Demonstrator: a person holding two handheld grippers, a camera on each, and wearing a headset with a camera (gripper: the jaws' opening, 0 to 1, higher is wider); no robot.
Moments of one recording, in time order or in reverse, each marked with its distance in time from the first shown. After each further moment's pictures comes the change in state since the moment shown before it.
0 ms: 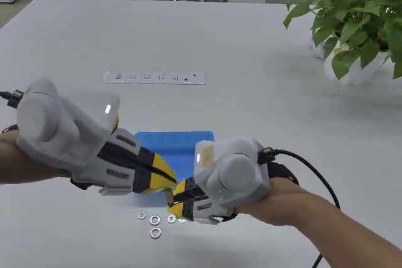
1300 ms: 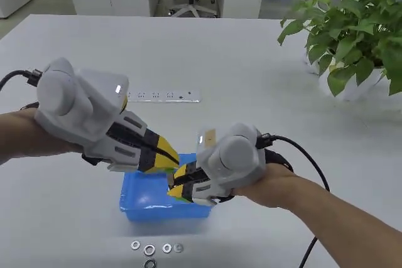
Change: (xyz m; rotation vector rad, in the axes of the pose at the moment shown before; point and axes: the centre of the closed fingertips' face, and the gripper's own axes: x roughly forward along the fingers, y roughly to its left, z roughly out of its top) left arm 0.004 0.071 0.004 0.061 0.008 -0.003; right arm -0.003 -0.075 0.000 0.025 -0.033 -0.074
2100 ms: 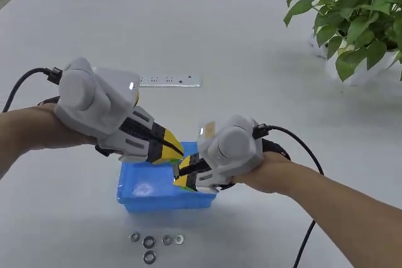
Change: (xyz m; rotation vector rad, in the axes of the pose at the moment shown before) left arm 0.030 0.020 -0.035 -0.039 0.014 -0.018; right arm 0.026 -0.018 -0.040 0.032 0.052 0.036
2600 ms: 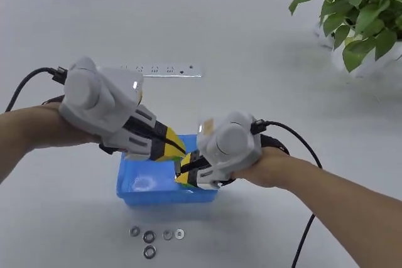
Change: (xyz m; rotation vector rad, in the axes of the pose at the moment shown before) left arm 0.009 0.004 -0.011 -0.033 -0.008 -0.006; right arm 0.010 -0.002 -0.011 0.003 0.019 0.028
